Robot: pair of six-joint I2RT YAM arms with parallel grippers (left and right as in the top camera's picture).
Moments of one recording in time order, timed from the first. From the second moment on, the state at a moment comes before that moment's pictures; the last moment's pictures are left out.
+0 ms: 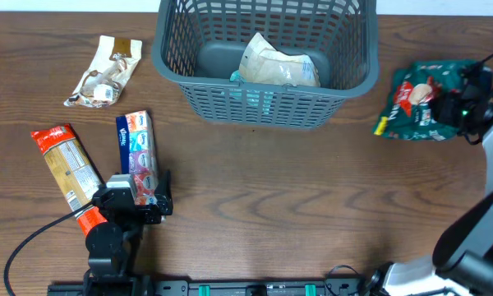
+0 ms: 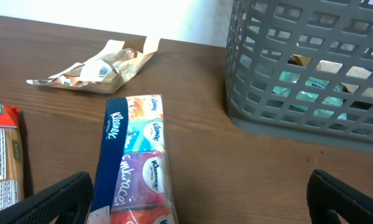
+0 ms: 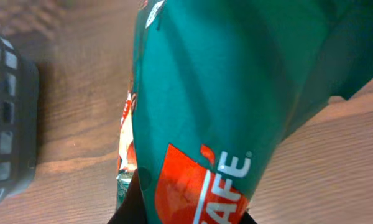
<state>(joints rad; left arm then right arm) -0.04 0.06 0.08 -0.28 0.04 -0.15 -0.51 1.68 1.31 -0.60 -0.32 -0.14</state>
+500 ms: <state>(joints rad) -0.04 0.06 0.08 -0.28 0.04 -0.15 -0.48 1.63 1.31 -0.62 -0.31 -0.15</state>
